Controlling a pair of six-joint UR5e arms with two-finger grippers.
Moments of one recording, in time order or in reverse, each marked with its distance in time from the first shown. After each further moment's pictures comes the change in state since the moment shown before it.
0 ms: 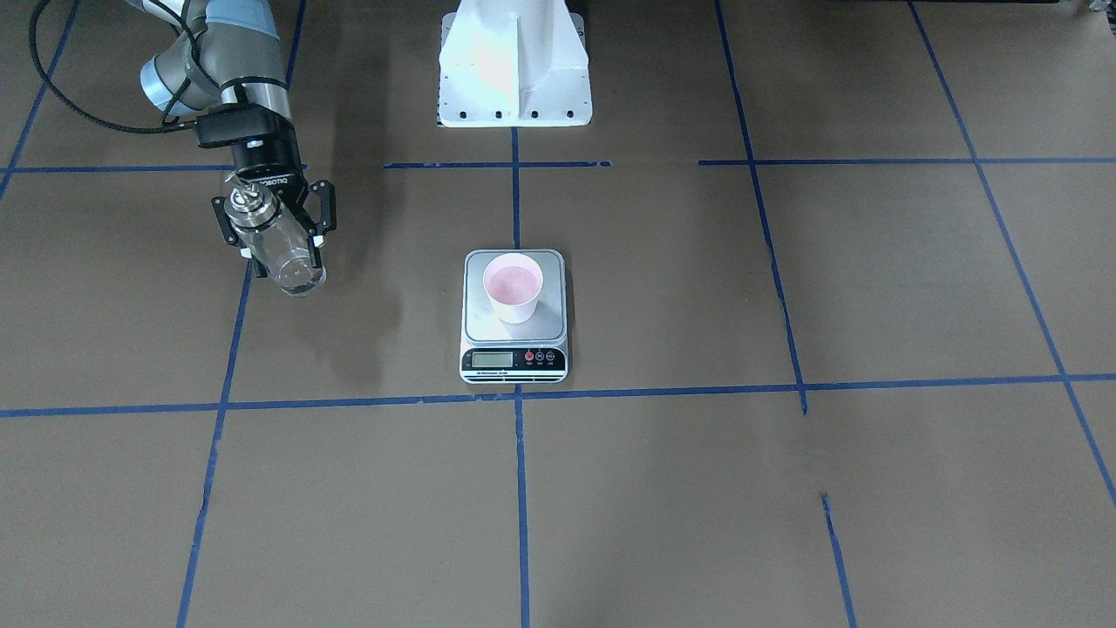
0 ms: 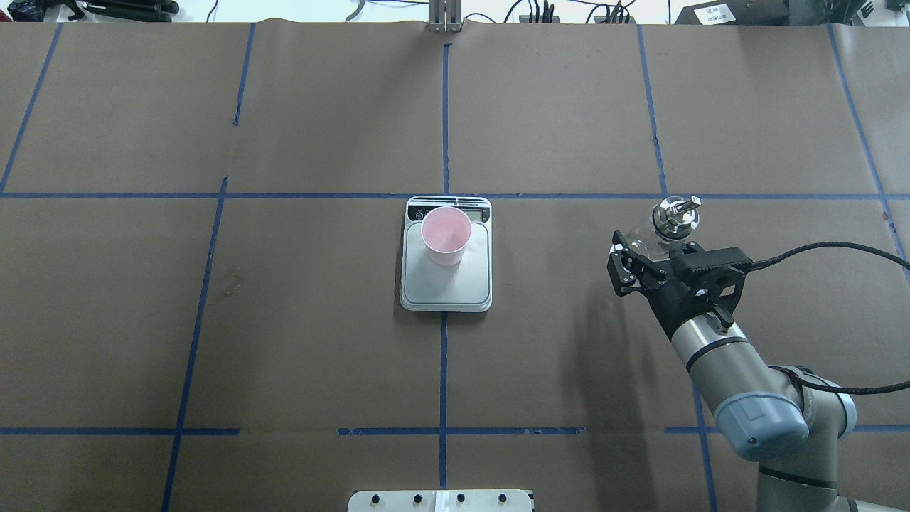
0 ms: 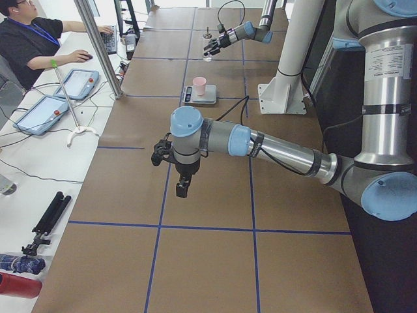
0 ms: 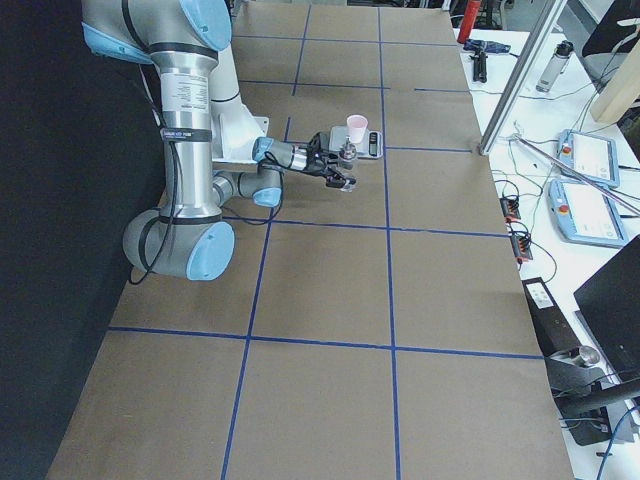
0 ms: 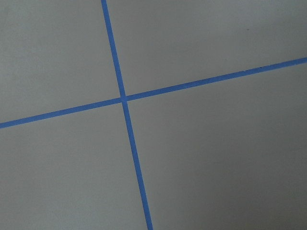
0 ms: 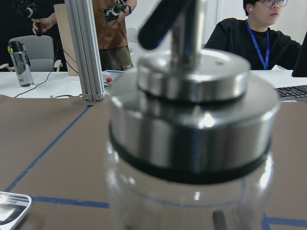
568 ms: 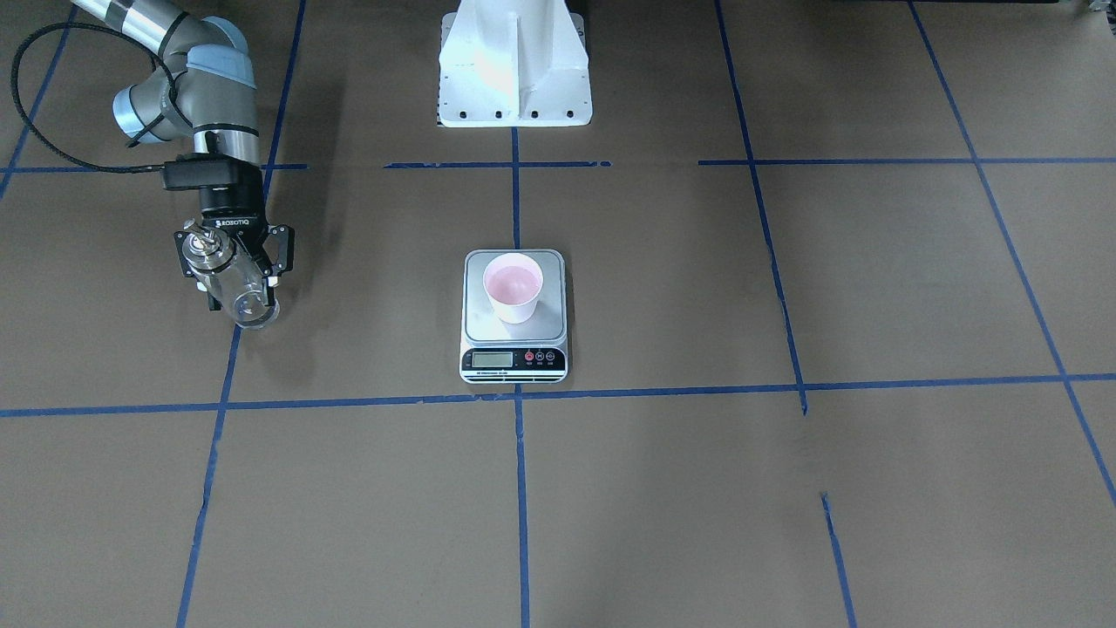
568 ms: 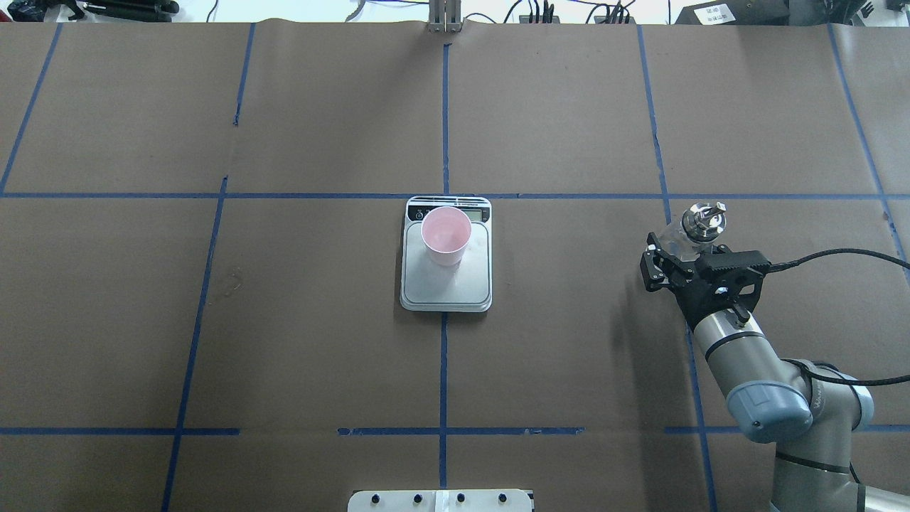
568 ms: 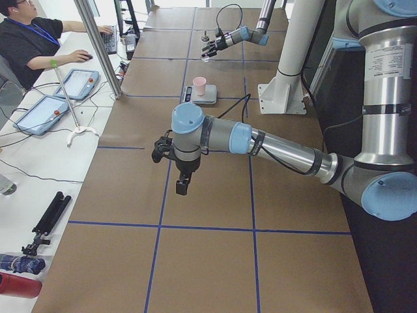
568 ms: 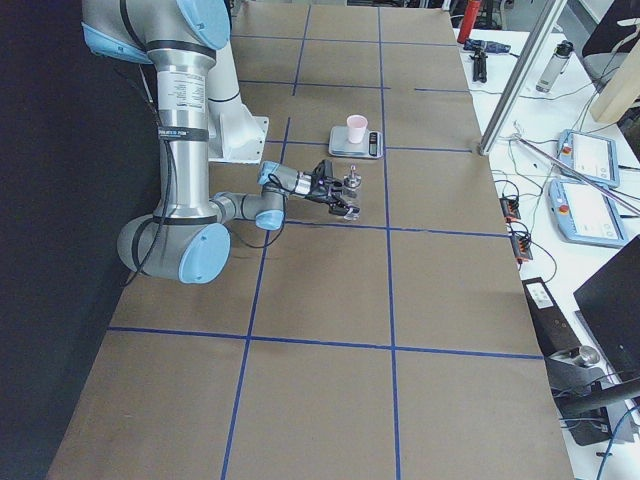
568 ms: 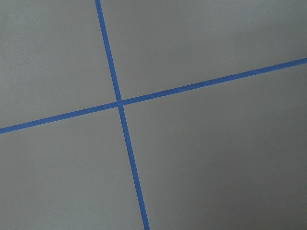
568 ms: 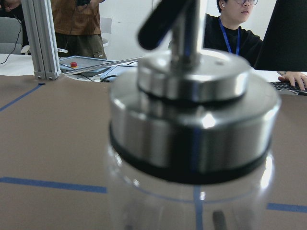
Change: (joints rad) left arm 0.001 0.001 -0.014 0.000 0.000 -0.001; right arm 0.034 -0.025 -0.119 0.019 -0.007 0.027
